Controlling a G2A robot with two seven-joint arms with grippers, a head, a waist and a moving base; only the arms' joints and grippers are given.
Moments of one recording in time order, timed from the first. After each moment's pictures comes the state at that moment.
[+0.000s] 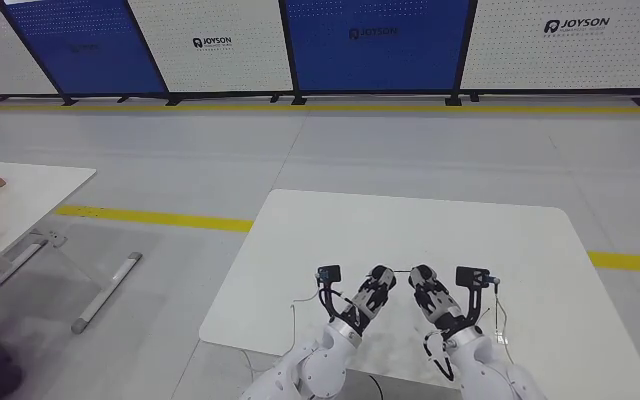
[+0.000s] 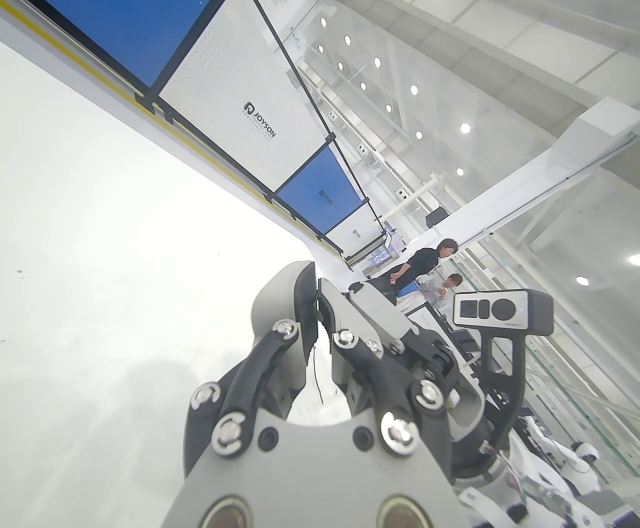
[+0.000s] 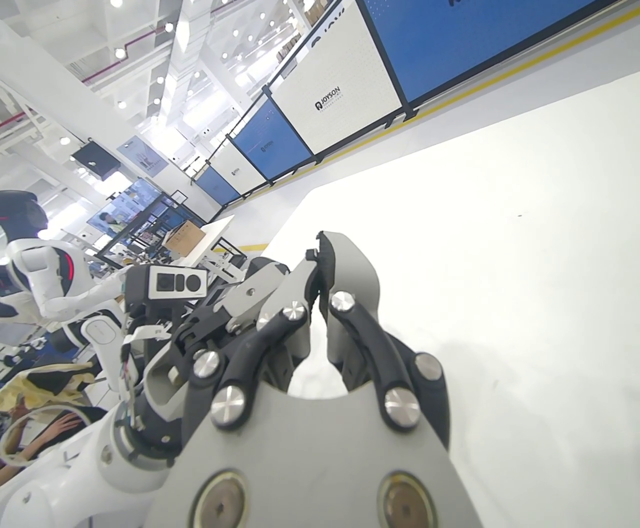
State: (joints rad) left arm 1.50 -1.36 -0.93 -1.55 0.41 -0.16 0.26; right arm -1.58 -1.29 1.17 -1.80 -0.70 -0.05 0.18
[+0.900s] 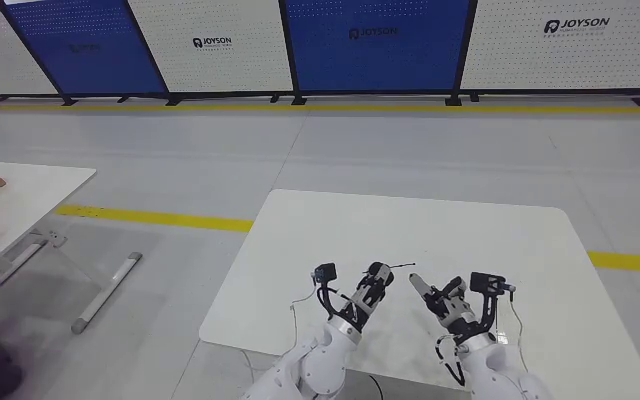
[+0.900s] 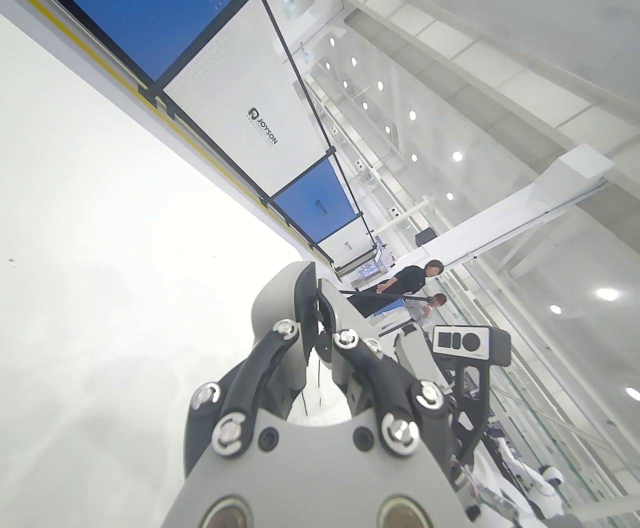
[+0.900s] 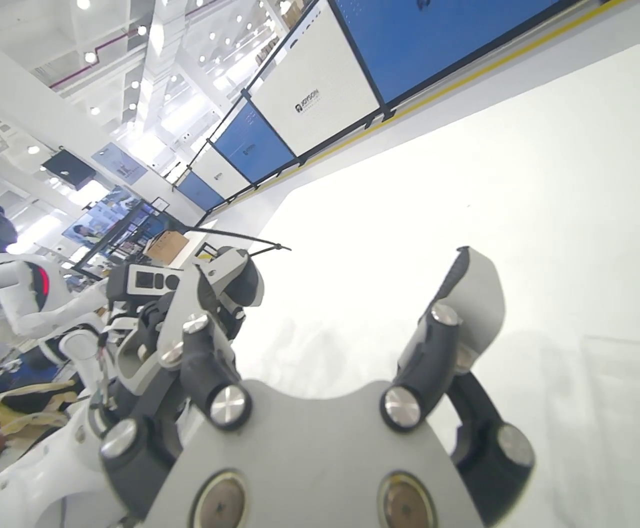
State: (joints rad) left arm 1.50 -1.37 -0.95 -1.57 0.29 -0.15 0.27; right arm -1.63 -1.28 1.22 -1.80 -0.74 -0.05 0.14
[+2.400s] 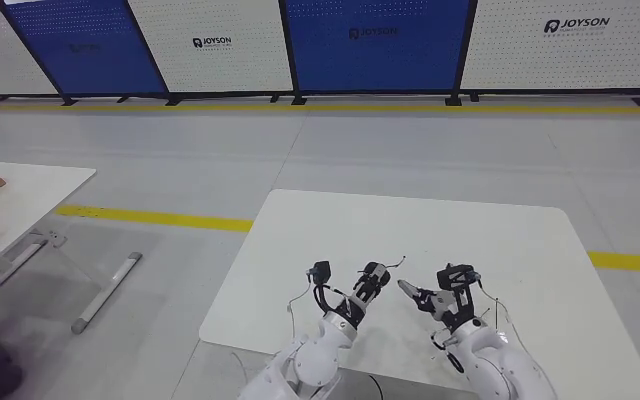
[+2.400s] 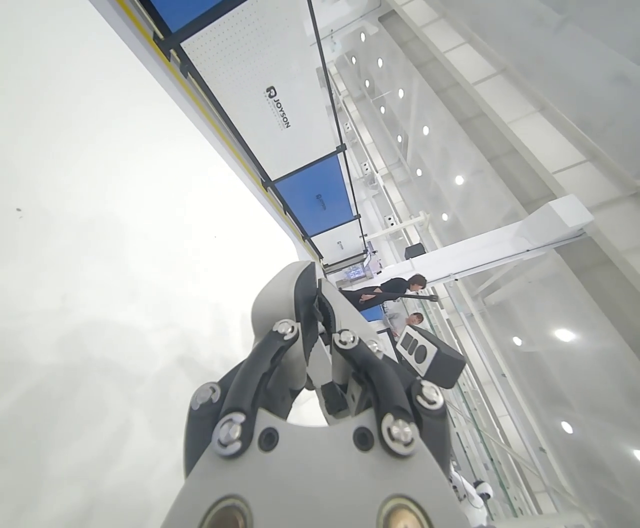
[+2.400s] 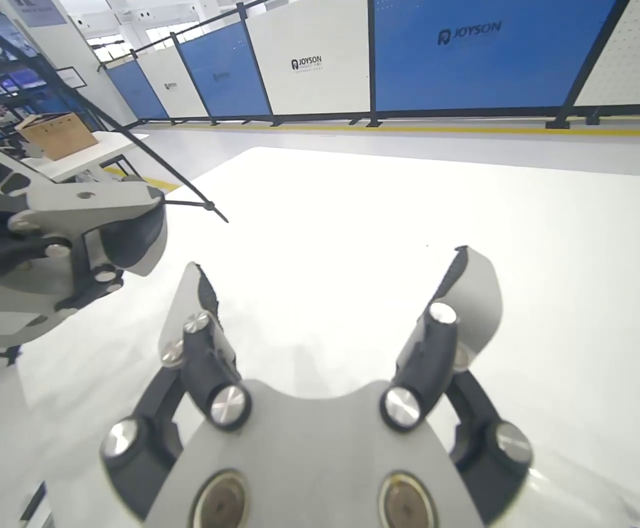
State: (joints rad) left arm 1.53 -1.37 -0.99 -1.63 0.13 -0.09 0.16; right arm -1.48 -1.26 1.17 -1.61 -1.11 -0.19 0.14
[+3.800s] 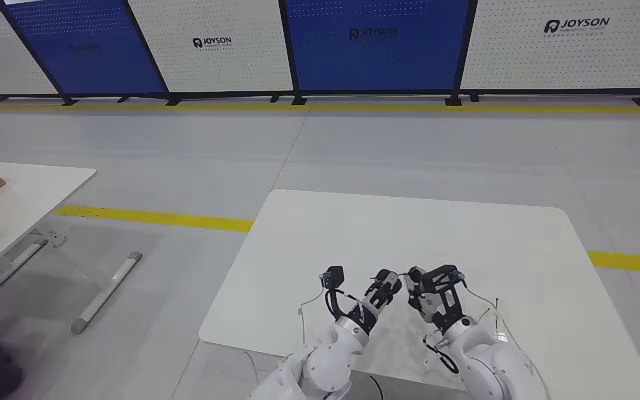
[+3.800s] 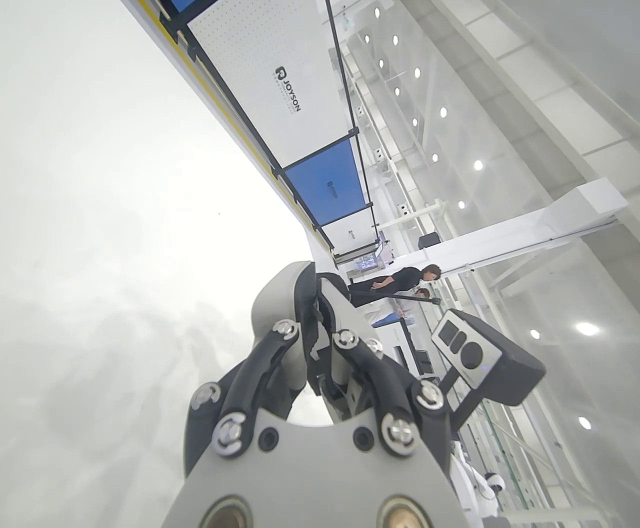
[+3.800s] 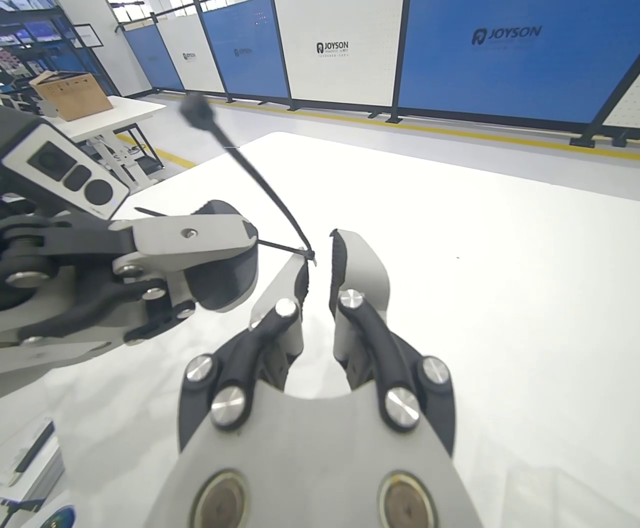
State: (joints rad) left arm 1.49 -1.39 -0.92 -1.59 0.15 -0.04 0.18; right arm -1.46 -1.26 1.13 -1.63 -1.18 -0.23 0.17
